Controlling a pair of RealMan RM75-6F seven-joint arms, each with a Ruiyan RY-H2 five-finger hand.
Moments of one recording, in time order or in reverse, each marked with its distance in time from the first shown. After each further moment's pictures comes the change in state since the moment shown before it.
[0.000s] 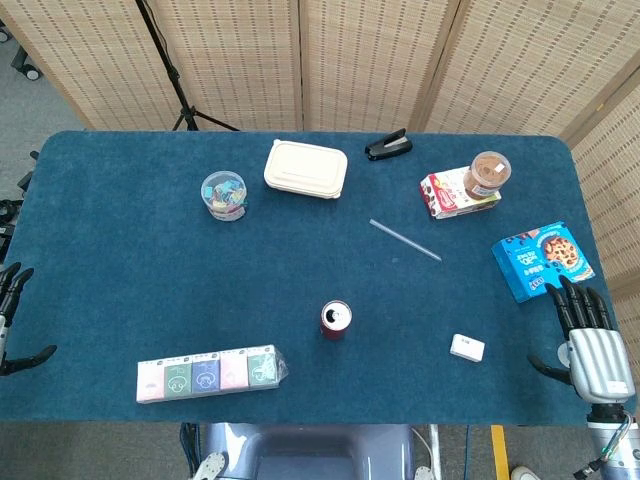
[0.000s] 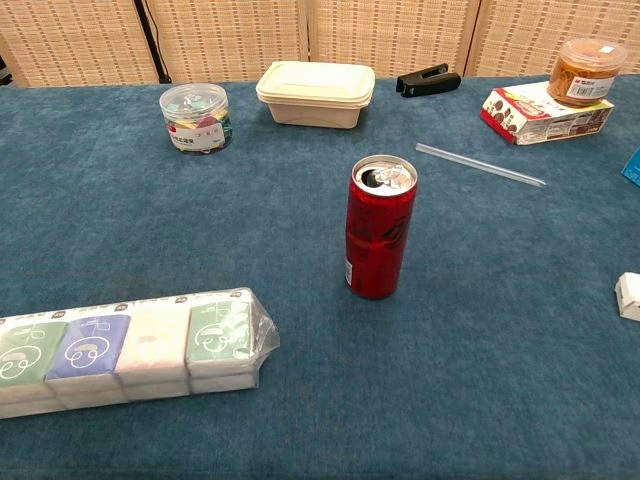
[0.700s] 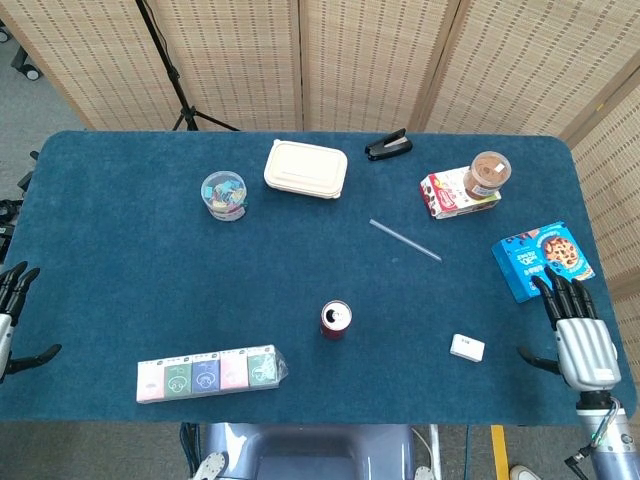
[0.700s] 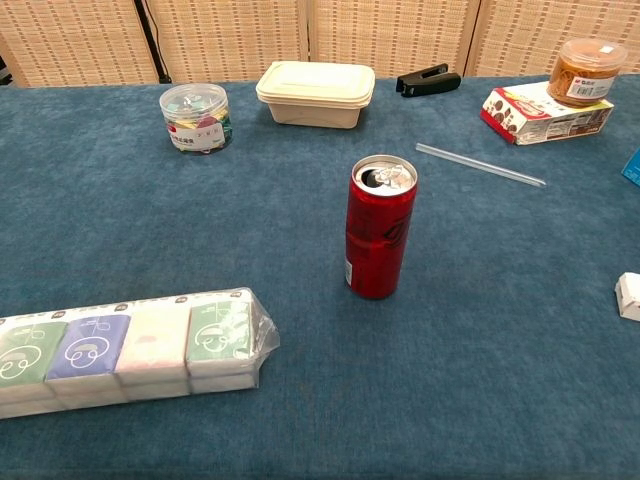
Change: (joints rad) left arm -0.009 -0.015 -0.004 0.006 0.009 -0.006 0.013; right arm 0.055 -0.027 0.025 0.035 0.014 -0.070 0.031
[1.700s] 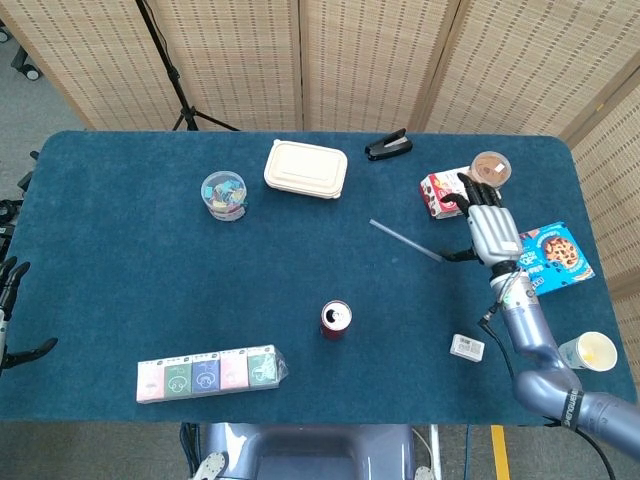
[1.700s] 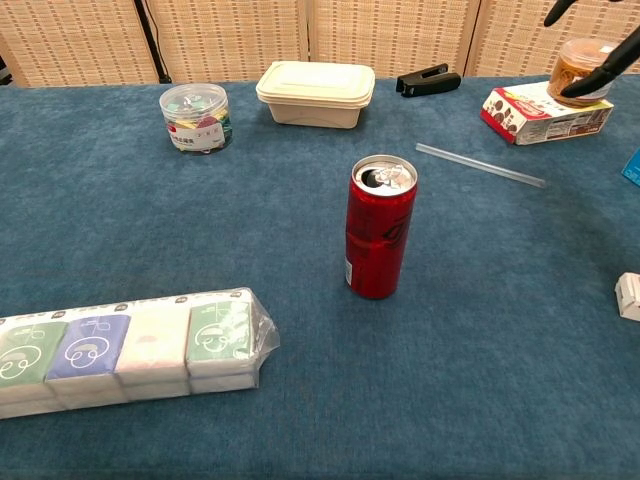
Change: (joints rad) left arm 0.002 -0.020 -0.030 0.001 -0.056 0.008 0.003; right arm 0.511 -0.147 0.296 0.130 0.501 -0.525 -0.138
